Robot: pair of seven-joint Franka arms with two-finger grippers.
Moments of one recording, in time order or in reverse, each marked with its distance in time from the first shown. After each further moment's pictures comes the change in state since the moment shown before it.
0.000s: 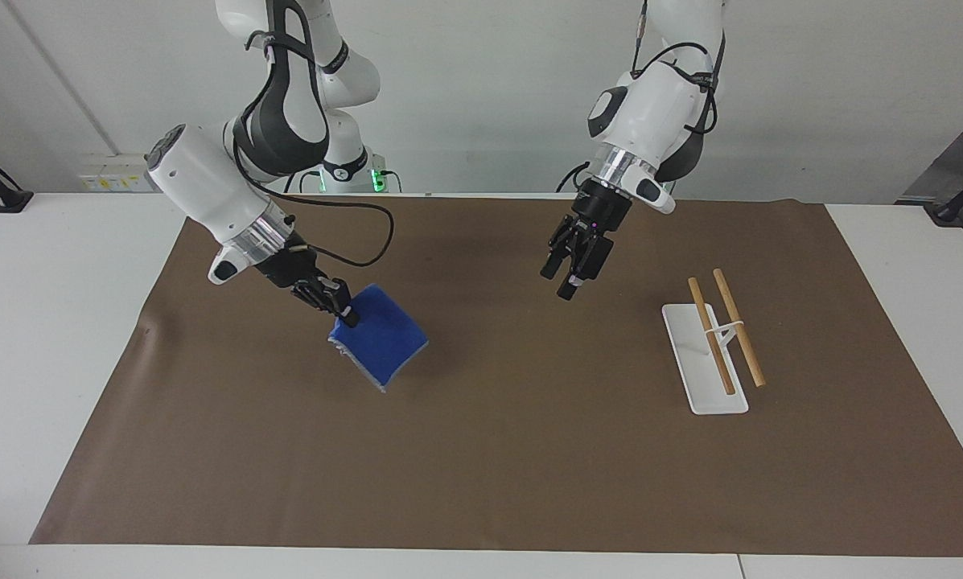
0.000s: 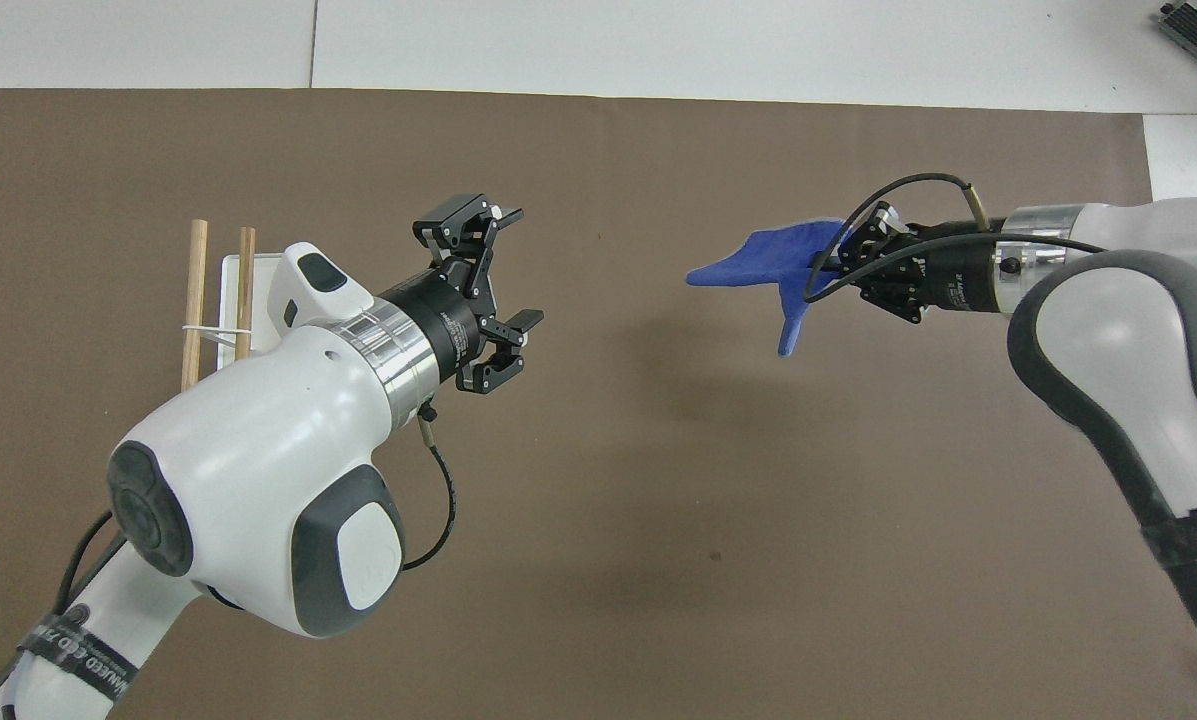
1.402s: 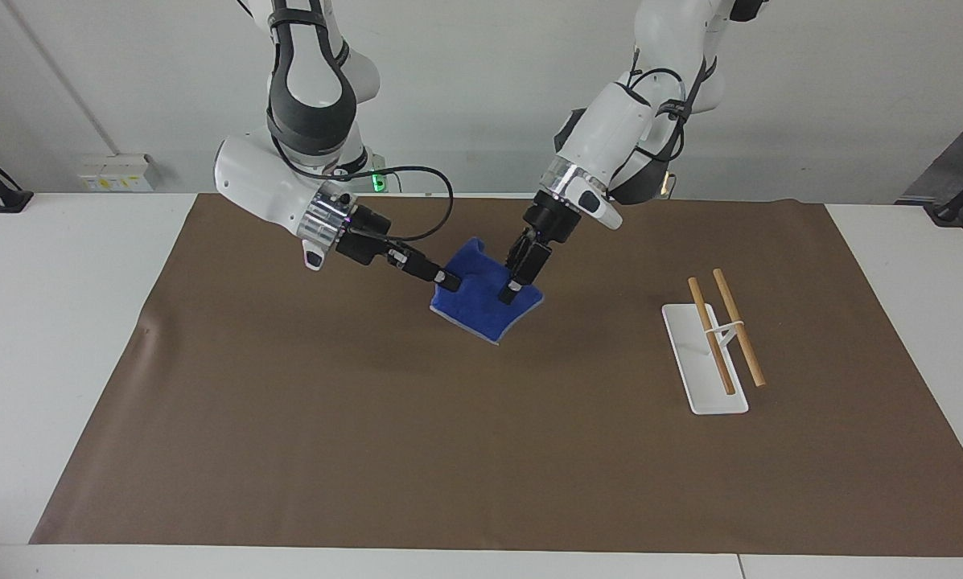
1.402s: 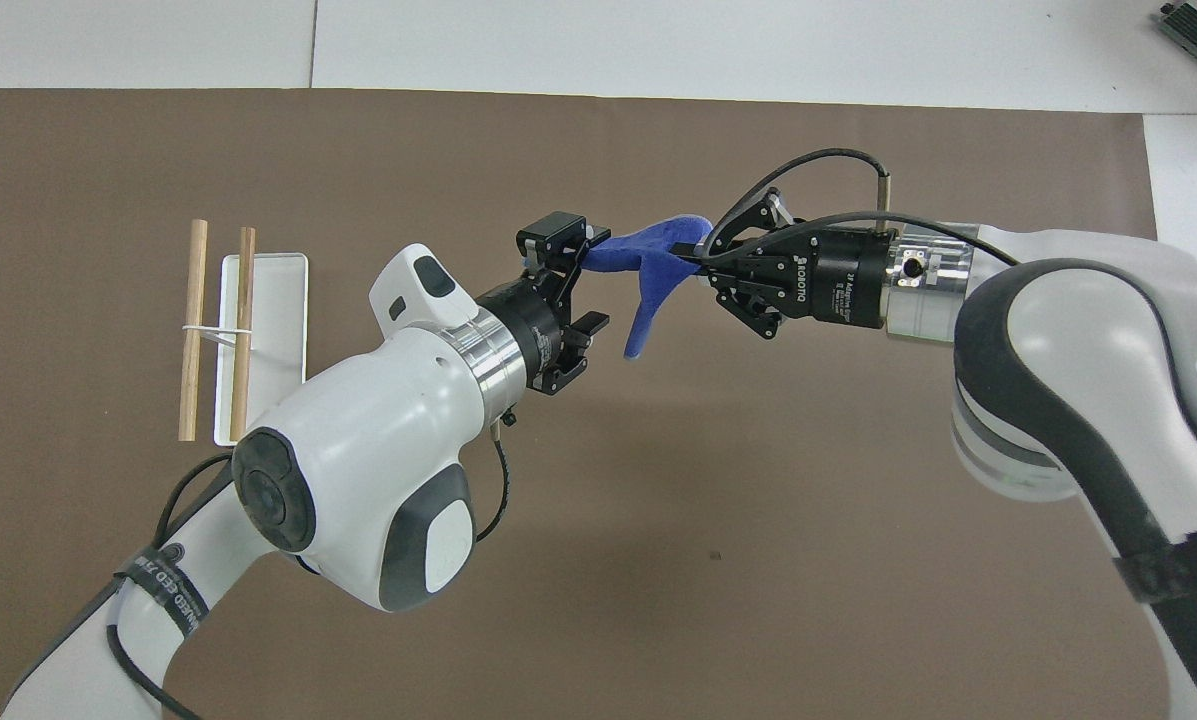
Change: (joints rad) left arm -0.004 0.144 -0.085 0.045 0.167 0.090 0.012; right arm 0.111 -0.015 0.059 -0.006 0.419 0.029 0.082
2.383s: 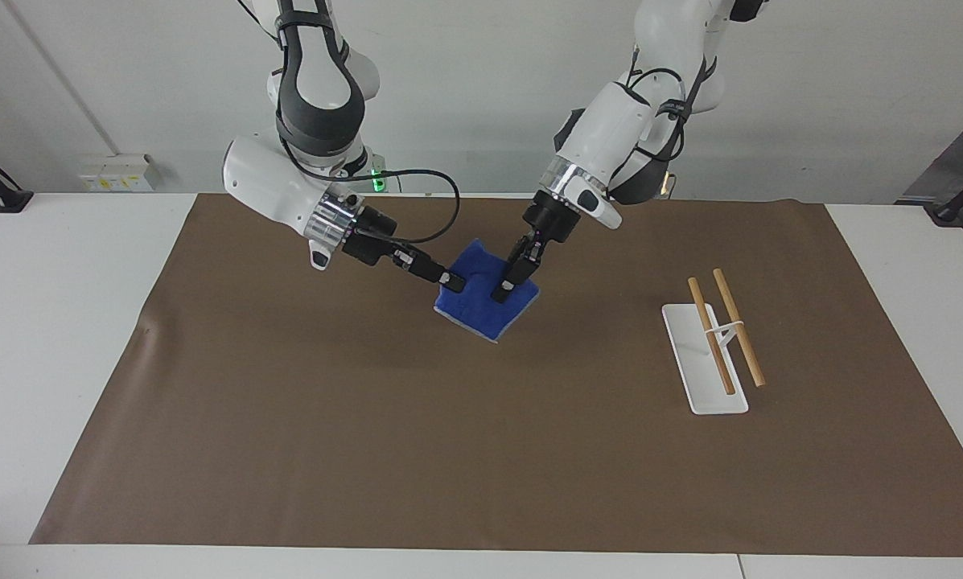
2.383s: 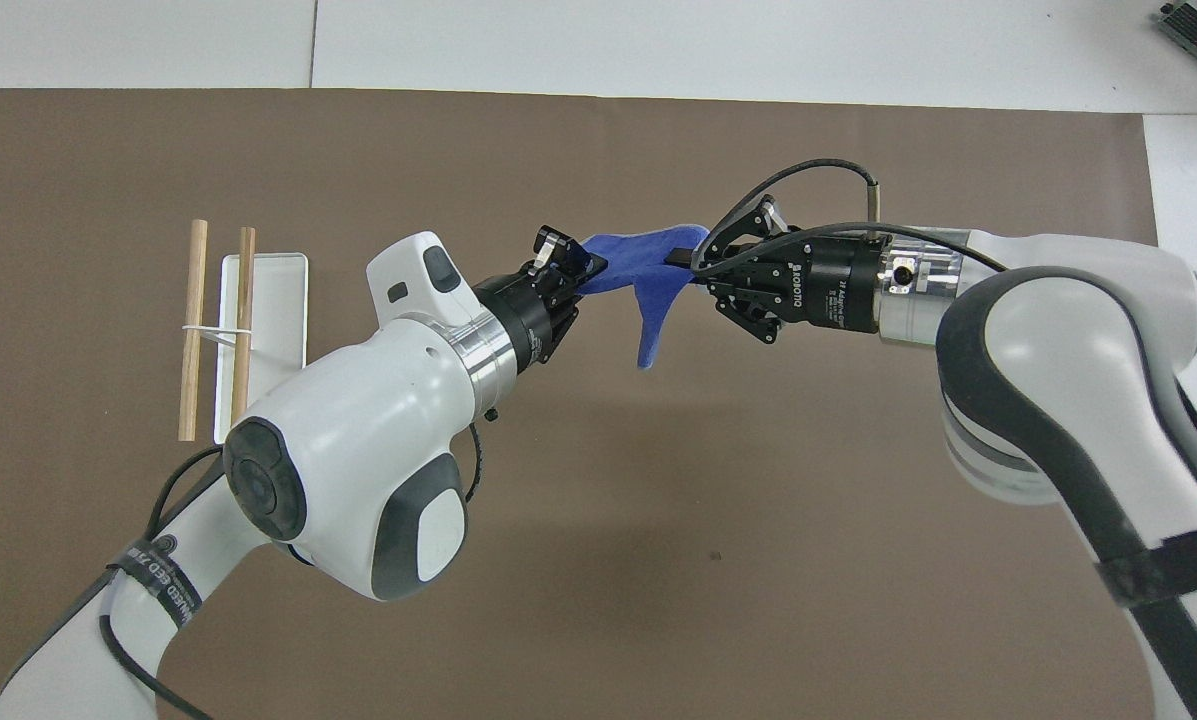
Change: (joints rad) left arm 0.010 0.013 0.012 0.014 0.007 0.000 0.295; right arm 0.003 -0.001 0.000 -0.011 -0.074 0.011 -0.025
